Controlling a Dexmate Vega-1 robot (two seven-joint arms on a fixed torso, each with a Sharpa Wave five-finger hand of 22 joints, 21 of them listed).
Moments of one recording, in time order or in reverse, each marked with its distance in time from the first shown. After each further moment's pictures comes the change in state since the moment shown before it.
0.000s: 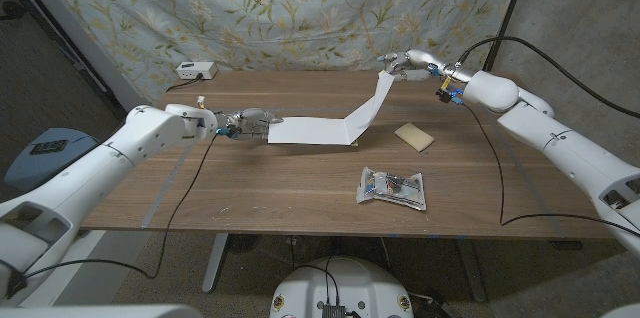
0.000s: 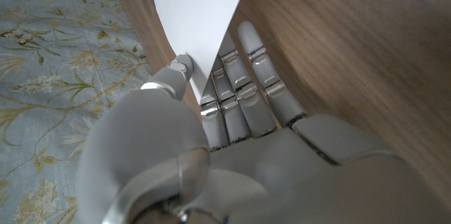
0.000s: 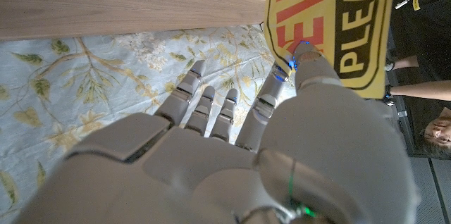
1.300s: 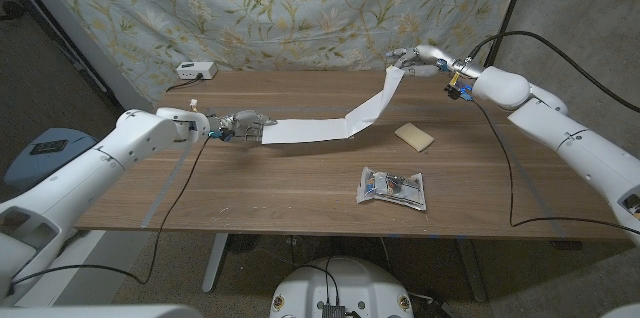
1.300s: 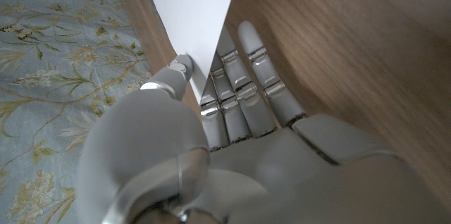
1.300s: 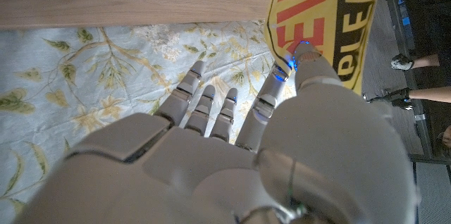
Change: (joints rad) left arm 0.030 0.029 -0.020 0.014 -0.018 -0.032 -0.027; left_hand -0.003 -0.003 0.007 0.001 0.000 0.000 0.000 -0.001 -0.001 0.000 0.000 -0.009 0.005 0.000 0.000 -0.009 0.009 -0.005 -0.005 0.019 0.000; right arm -0.043 -0.066 0.048 -0.106 -0.003 -0.077 -0.025; right_hand 0.000 0.000 0.000 0.000 0.008 -0.001 0.001 -0.005 0.005 0.007 0.000 0.000 0.000 0.005 0.005 0.000 0.005 0.000 0.000 0.000 0.000
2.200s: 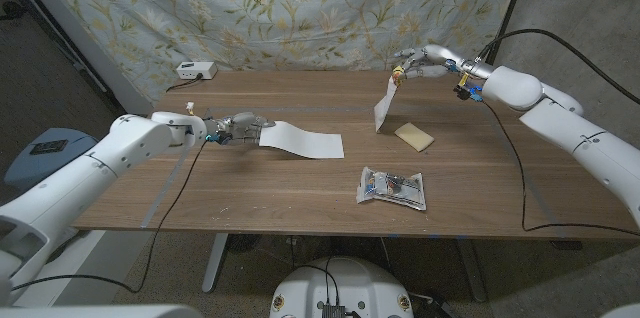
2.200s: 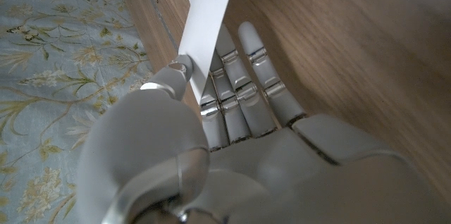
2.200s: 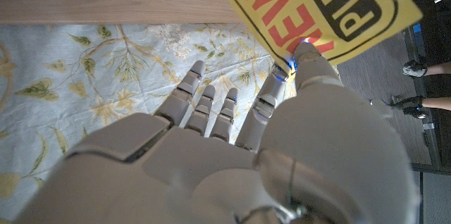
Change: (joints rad) left arm 0.059 0.033 -0.034 -0.054 -0.030 -0.015 0.022; left_hand -0.001 -0.001 0.000 0.000 0.000 0.000 0.000 -0.001 0.004 0.000 0.000 -0.007 0.002 0.000 0.000 -0.008 0.005 -0.013 0.002 0.015 -0.005; right arm -0.053 -0.063 0.038 -0.072 -0.003 -0.033 -0.016; right_hand 0.000 0.000 -0.004 0.004 0.000 0.003 -0.003 0.003 -0.001 0.002 -0.002 0.000 0.000 0.000 0.000 0.000 0.000 0.000 0.000 0.000 0.000
